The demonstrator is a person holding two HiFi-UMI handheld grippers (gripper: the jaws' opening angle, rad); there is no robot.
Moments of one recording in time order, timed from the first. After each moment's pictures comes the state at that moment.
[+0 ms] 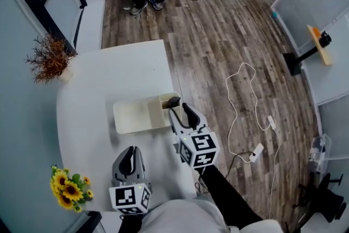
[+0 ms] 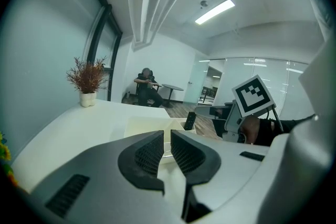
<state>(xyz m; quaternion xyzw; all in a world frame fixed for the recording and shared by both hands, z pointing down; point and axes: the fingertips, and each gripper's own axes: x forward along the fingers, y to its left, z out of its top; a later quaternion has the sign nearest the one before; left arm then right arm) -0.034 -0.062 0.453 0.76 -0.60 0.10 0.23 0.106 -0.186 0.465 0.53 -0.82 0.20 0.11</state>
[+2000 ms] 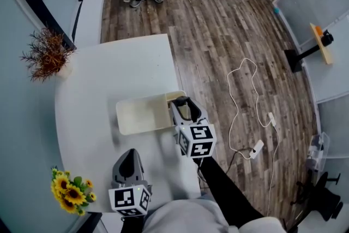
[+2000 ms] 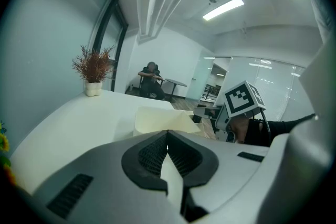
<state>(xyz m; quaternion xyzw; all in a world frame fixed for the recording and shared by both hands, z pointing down) -0.058 -0.061 0.484 0.74 -0.60 0.11 0.27 0.101 -0.216 0.517 0.55 -0.79 0.21 0.15</state>
